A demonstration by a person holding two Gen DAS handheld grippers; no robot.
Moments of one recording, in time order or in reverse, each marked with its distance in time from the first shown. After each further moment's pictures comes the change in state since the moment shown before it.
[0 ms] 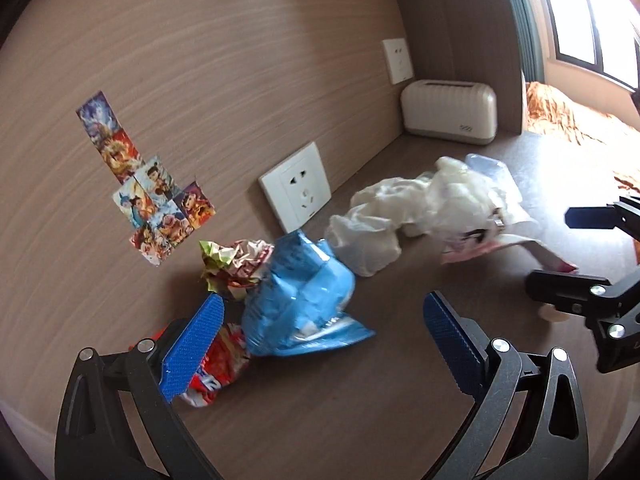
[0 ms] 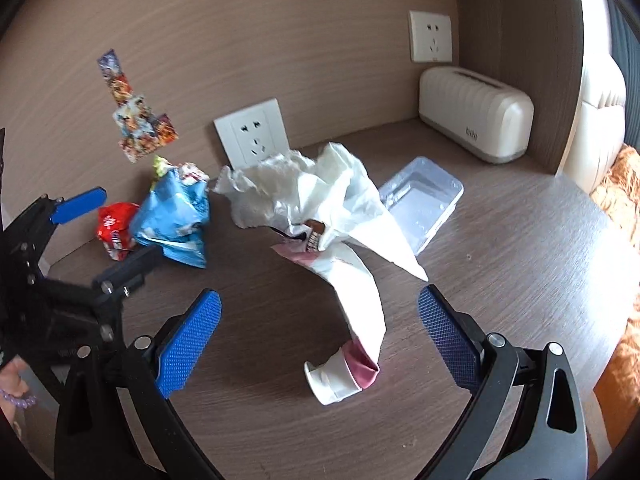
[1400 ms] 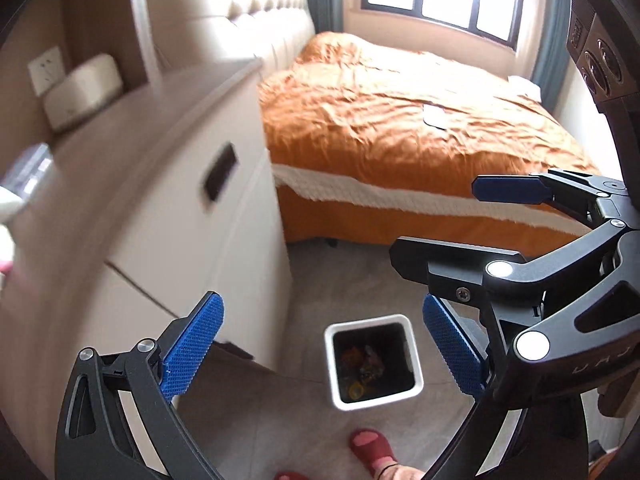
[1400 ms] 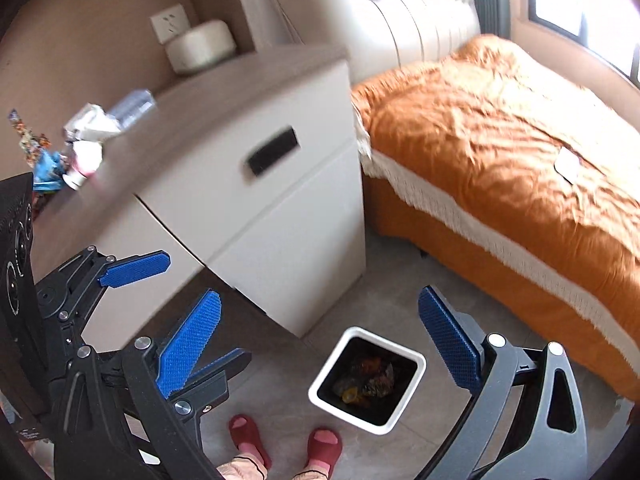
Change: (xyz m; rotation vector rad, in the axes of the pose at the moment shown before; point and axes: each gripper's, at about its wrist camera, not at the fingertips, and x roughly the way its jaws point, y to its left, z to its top) left arm -0.087 -0.367 -0.054 0.252 0.065 -0.600; right arm -0.167 -0.224 -0.222 0.324 0.023 -0.281
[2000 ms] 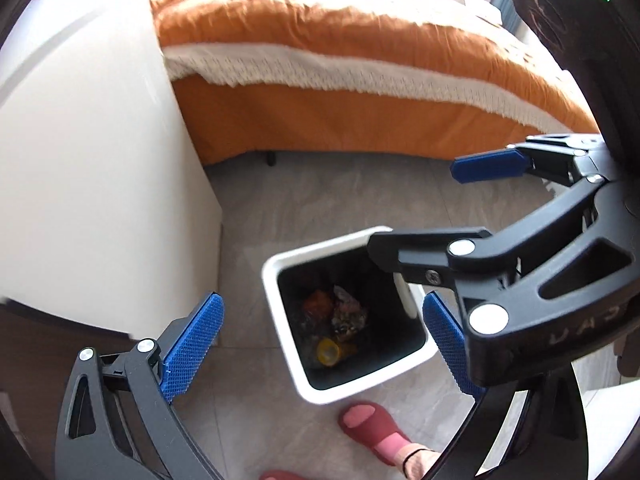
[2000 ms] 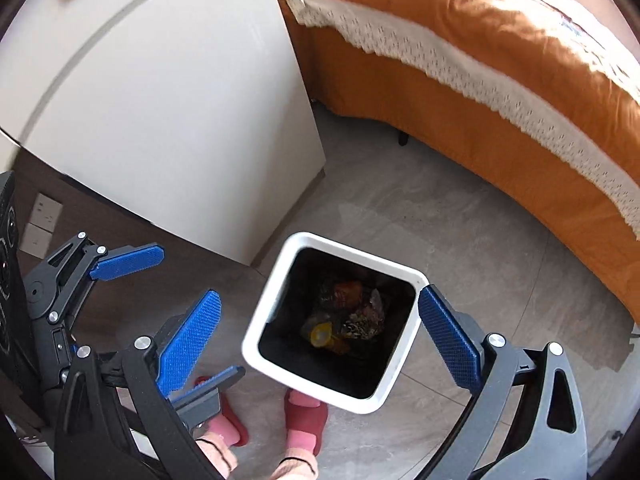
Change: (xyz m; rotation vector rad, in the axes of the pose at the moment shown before) left arm 0.218 -0.051 -0.123 0.134 0.219 -0.225; right arm 0.190 -0.090 -0.141 0.145 0.290 -0.075
